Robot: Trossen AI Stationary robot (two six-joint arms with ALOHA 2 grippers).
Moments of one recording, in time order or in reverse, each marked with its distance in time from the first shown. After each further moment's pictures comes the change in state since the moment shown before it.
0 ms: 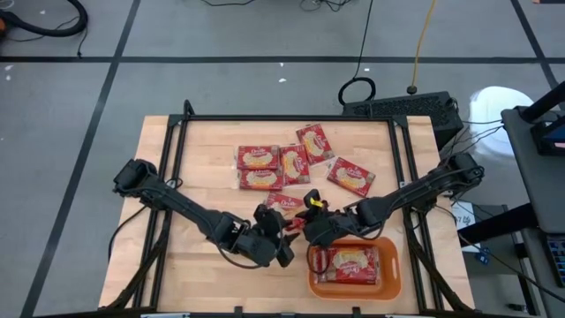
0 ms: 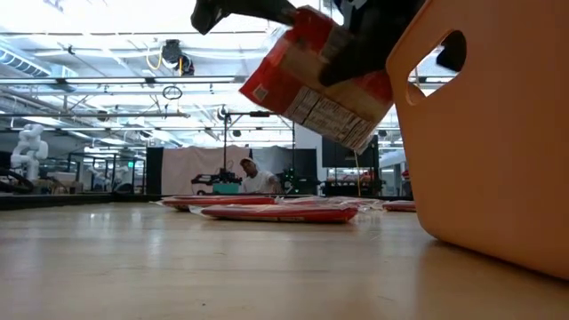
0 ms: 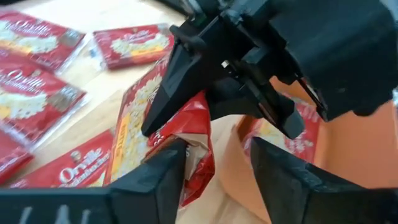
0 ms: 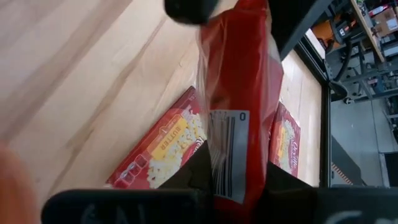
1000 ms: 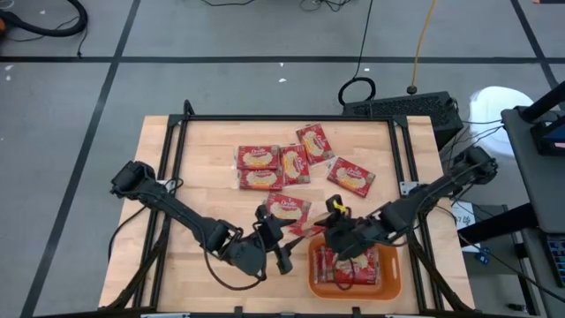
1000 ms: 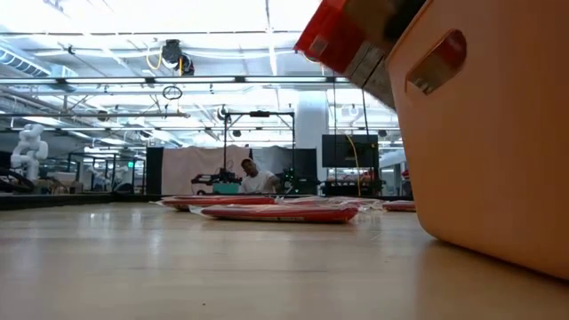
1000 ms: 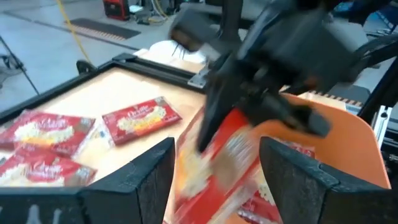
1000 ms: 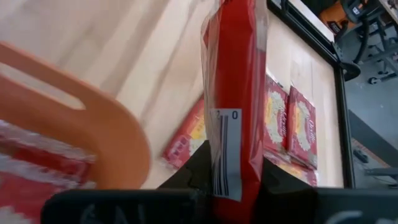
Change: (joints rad) left arm -0.074 -0.004 0.000 0.239 -0.209 0.333; right arm 0.150 -0.162 0.000 -0.235 0.051 0.289
